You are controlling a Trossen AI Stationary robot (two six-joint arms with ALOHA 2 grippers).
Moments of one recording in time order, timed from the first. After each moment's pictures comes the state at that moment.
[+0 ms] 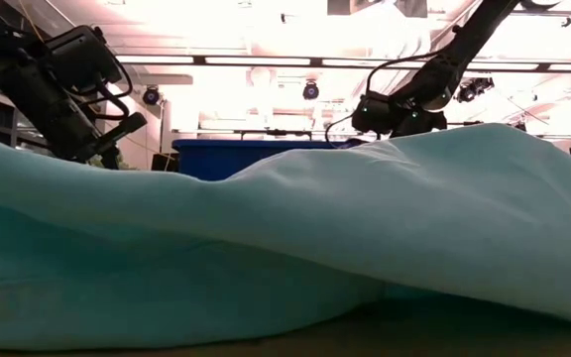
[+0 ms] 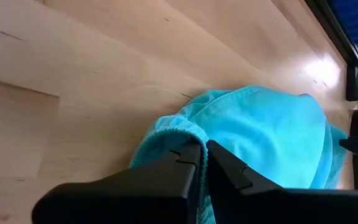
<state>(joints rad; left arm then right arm) 0.31 0.83 0.27 -0.29 -0.30 -1.51 -0.59 1.77 0.93 -0.25 -0.27 0.83</state>
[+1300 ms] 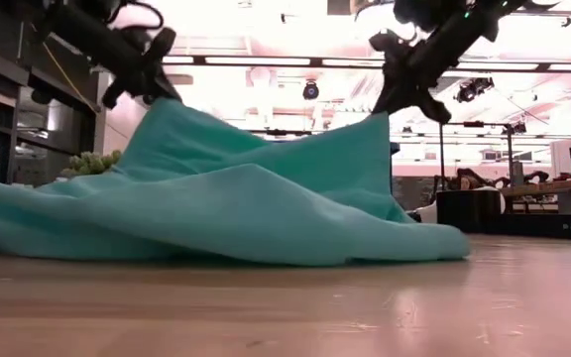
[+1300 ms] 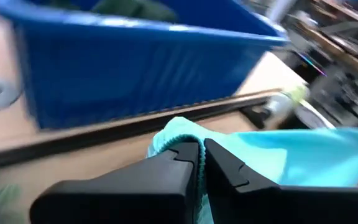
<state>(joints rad) 0.58 0.83 0.65 -0.18 -0.21 -0.45 -0.42 1.22 0.93 -0.45 -0.10 0.73</state>
